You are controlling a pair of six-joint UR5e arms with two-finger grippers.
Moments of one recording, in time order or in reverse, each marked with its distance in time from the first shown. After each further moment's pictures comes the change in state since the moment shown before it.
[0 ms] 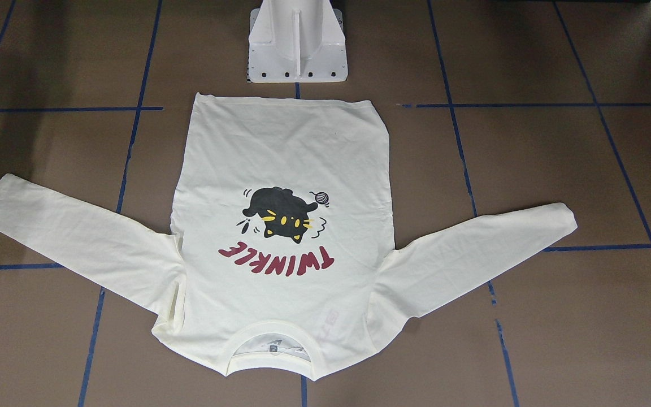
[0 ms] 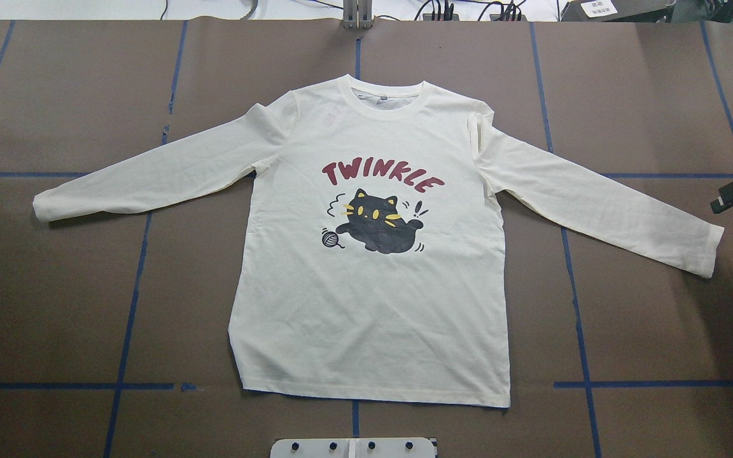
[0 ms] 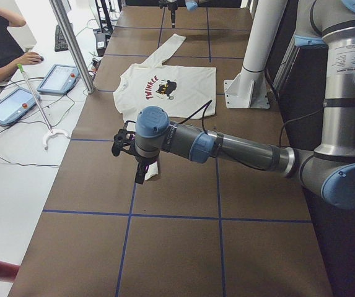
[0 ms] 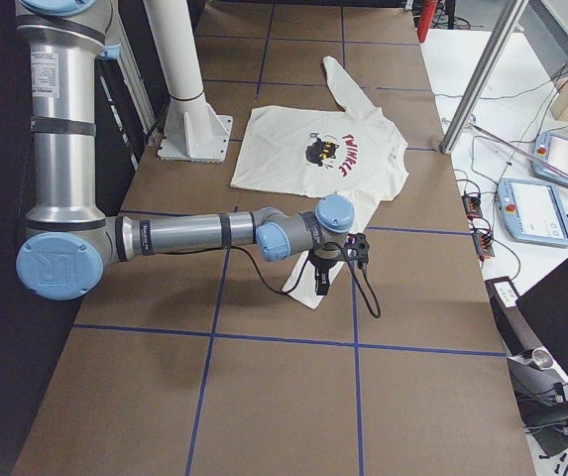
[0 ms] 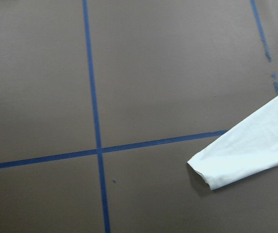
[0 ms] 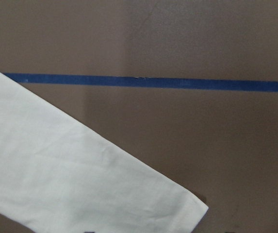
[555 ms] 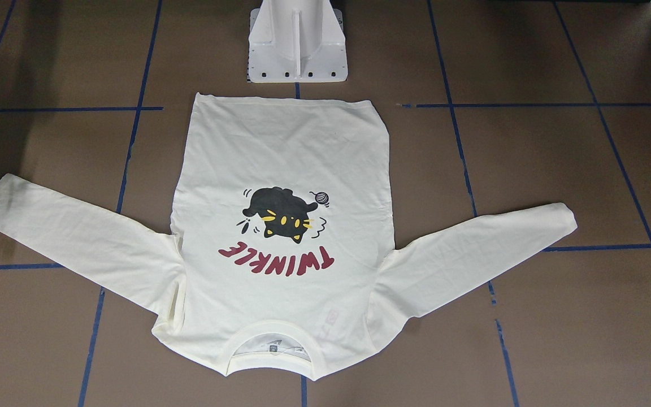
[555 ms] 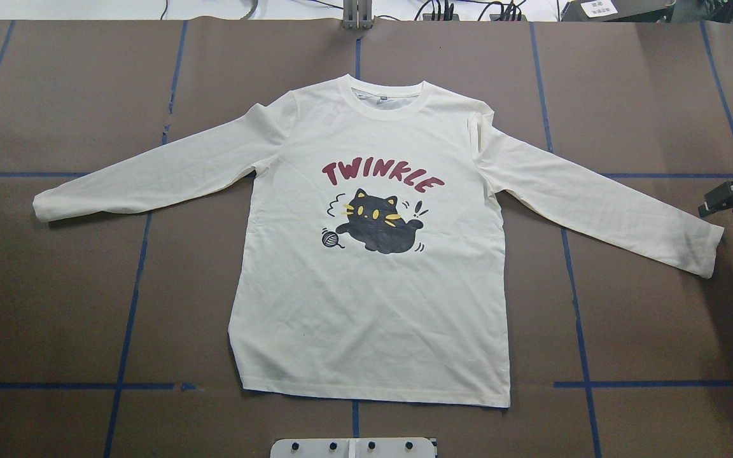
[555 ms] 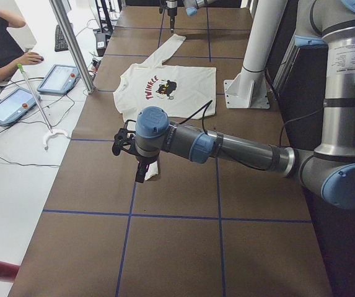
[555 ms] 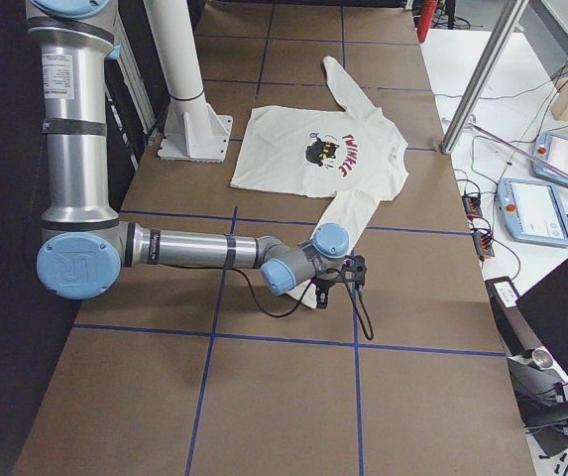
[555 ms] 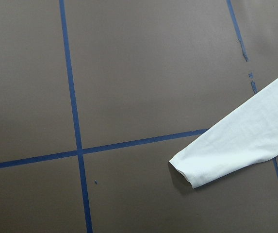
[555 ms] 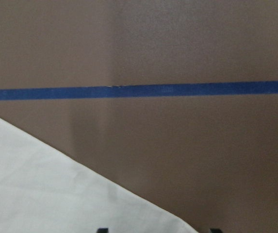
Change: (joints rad) left arm 0.001 0.000 0.001 -0.003 -0.008 0.000; right arm -0.039 0.030 -0.127 0.134 -0.042 0.115
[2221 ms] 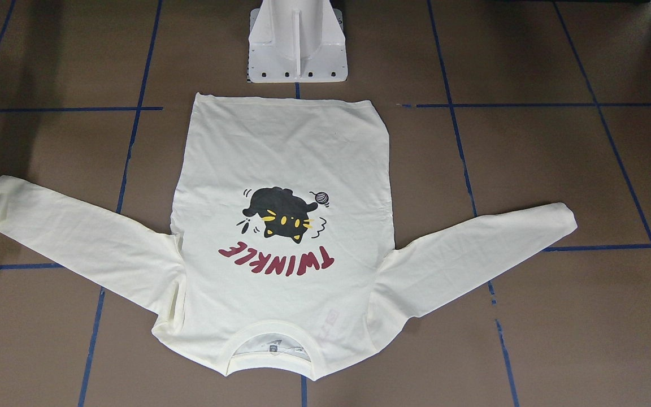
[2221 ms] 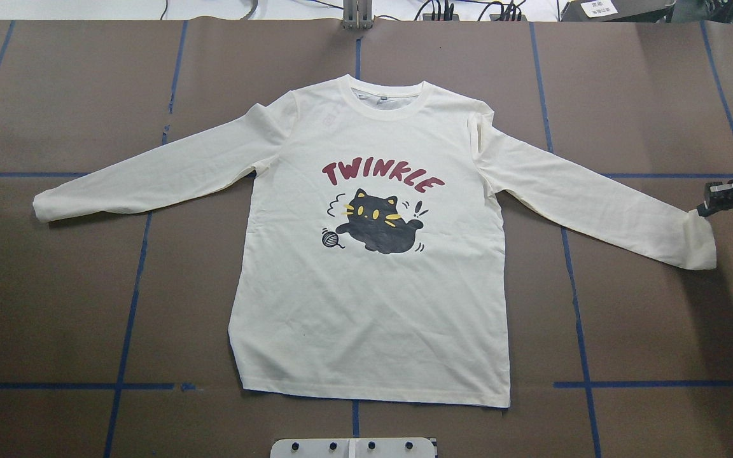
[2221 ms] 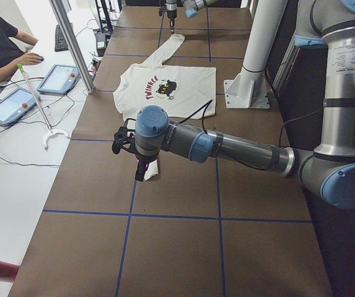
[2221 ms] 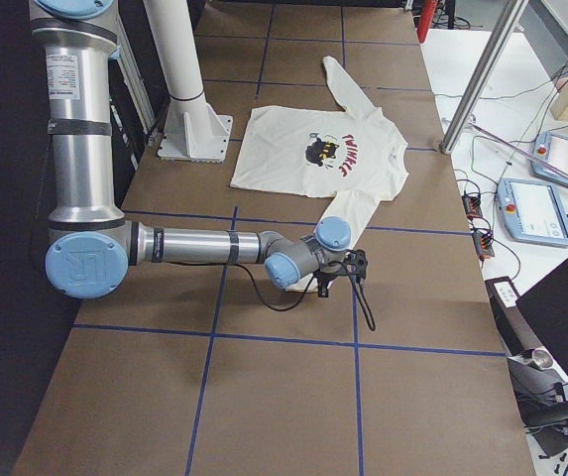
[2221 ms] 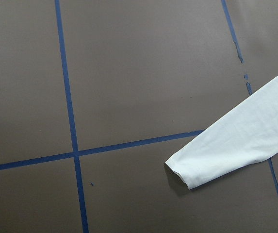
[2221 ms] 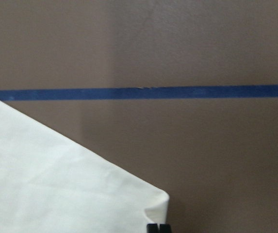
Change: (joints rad) left arm 0.000 -0.003 -0.006 -0.003 -0.010 -0.001; right arm -0.026 0.019 0.099 -0.050 0.014 0.045
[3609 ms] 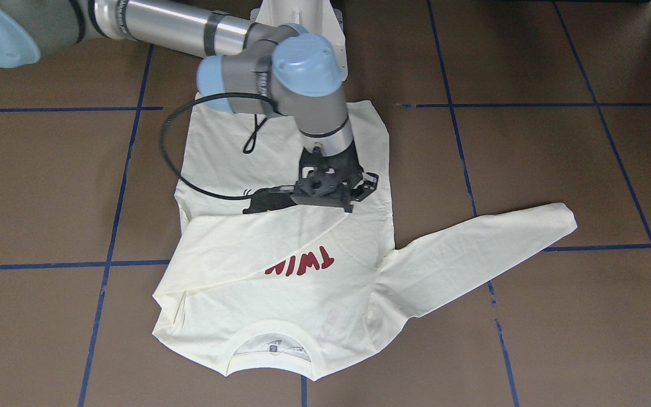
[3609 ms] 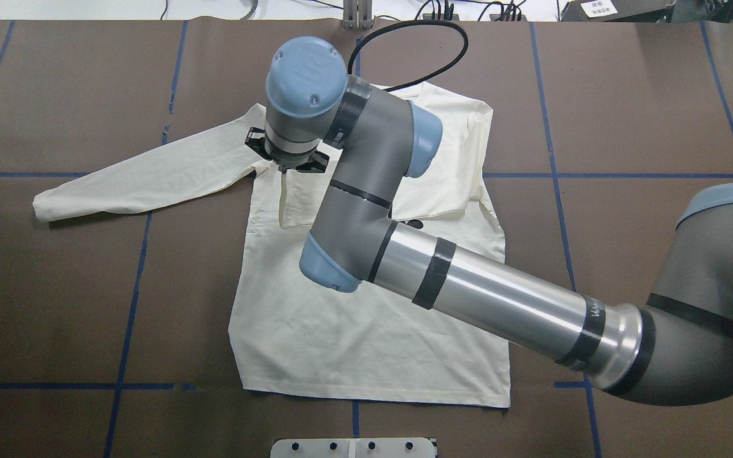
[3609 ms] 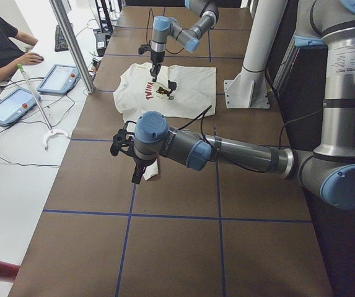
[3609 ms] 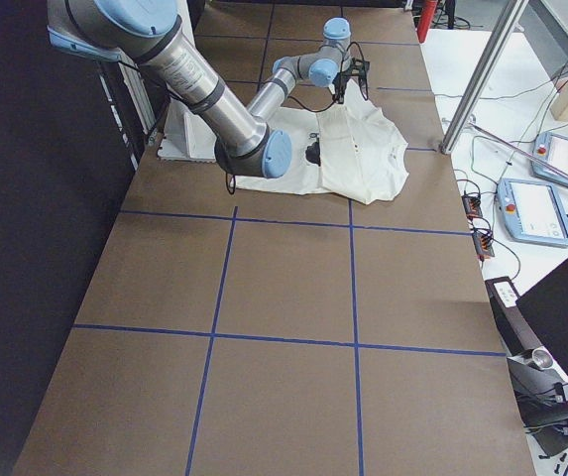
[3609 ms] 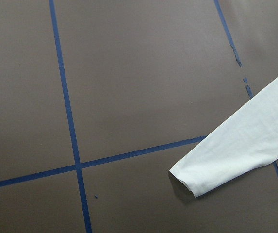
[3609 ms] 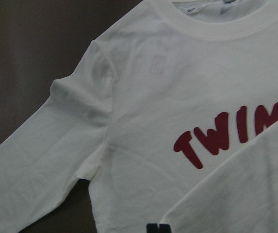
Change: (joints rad) left arm 0.002 0.000 0.049 -0.106 0.000 0.000; right arm -0.606 1.095 -0.390 -0.177 -0.535 0.891
